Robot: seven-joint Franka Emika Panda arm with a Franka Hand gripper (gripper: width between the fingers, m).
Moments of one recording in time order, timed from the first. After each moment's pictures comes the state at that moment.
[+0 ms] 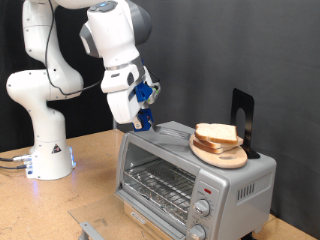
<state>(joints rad) -0.14 -0.28 0.19 -2.40 0.49 2.20 -0.08</state>
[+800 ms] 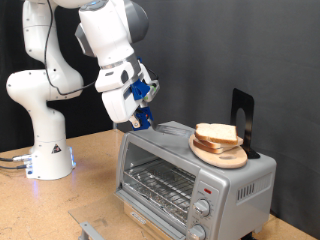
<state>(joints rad) -0.15 -0.28 0.17 -2.39 0.52 2.22 -0.07</state>
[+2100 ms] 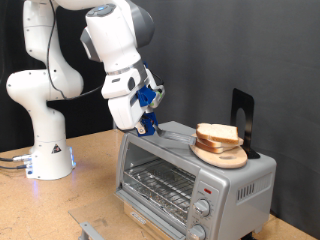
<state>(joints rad) -0.15 -0.21 0.18 -2.35 0.51 2.23 -0.06</state>
